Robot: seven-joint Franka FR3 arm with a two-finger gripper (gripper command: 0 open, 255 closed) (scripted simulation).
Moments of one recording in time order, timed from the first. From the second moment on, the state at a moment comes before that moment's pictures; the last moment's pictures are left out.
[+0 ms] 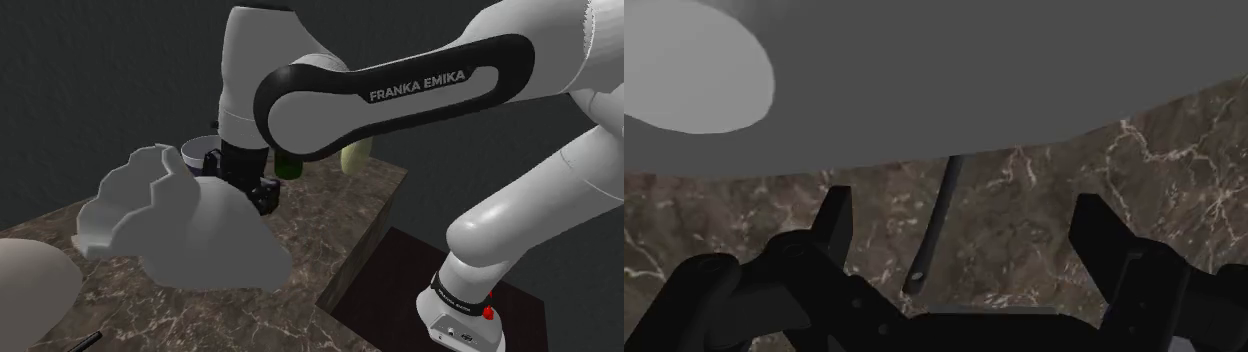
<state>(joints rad) -0.43 -0.35 1.02 -2.10 0.28 2.09 1.81</state>
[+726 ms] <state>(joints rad) -0.60 0.10 1.33 -2.02 -0.18 2.15 2.34</state>
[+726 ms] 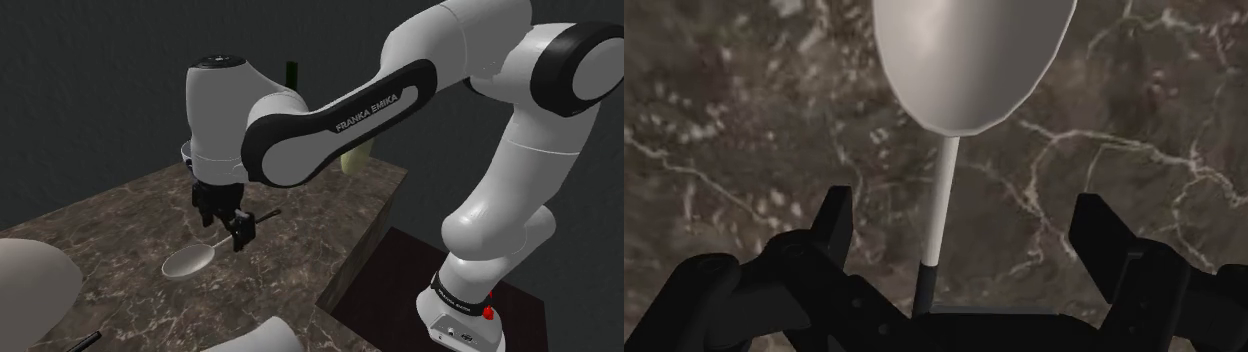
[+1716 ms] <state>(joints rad) -0.61 0.09 1.34 -2.02 -0.16 2.14 2.33</state>
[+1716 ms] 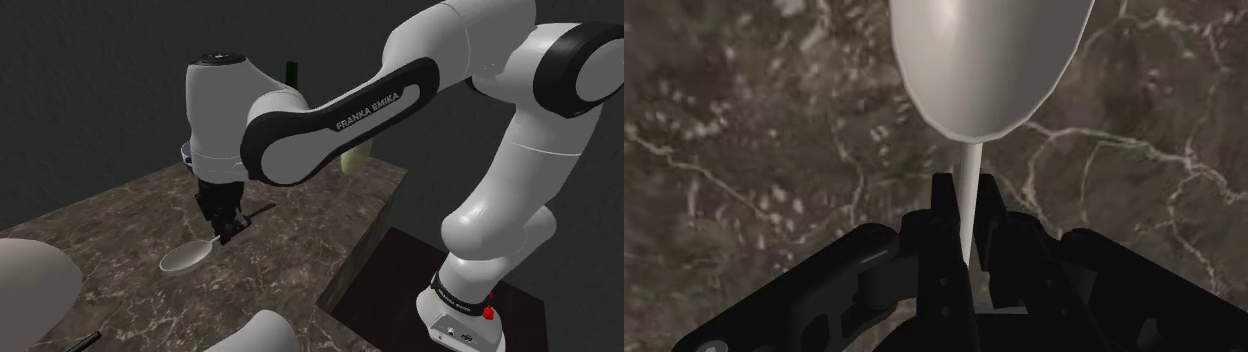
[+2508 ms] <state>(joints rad) -0.67 -0.06 1.34 -1.90 0.01 2.00 2.20</state>
